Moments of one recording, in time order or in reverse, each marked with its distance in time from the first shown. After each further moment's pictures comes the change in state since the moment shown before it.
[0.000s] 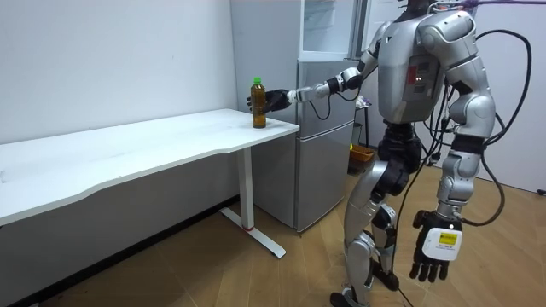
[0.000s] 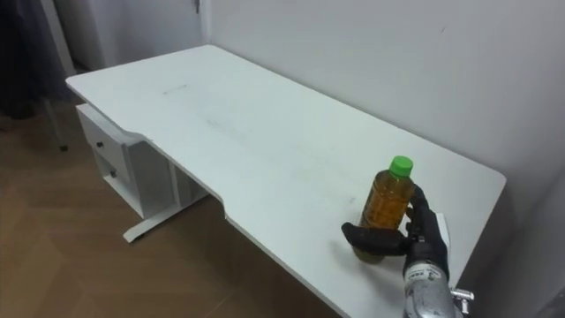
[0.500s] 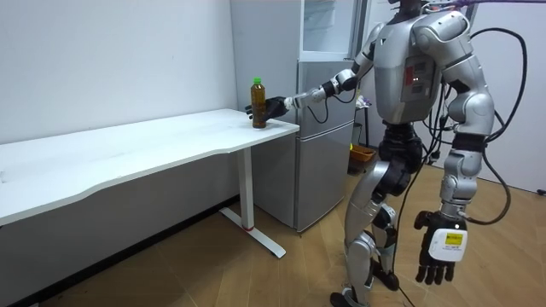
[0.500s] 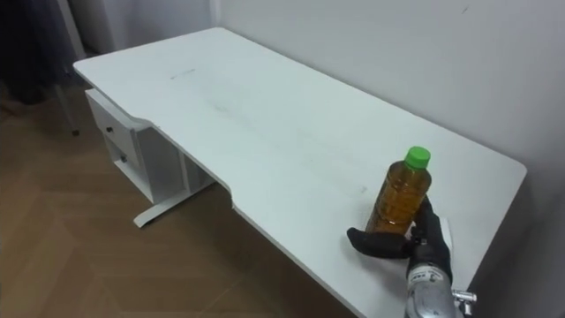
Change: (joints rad) left arm -0.016 0.012 0.001 -0.001 -0.086 -0.009 0.007; right arm -0.046 -0.003 0.025 0.100 0.001 -0.018 -0.023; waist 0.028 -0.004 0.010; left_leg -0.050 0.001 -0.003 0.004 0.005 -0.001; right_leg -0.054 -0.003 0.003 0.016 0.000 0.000
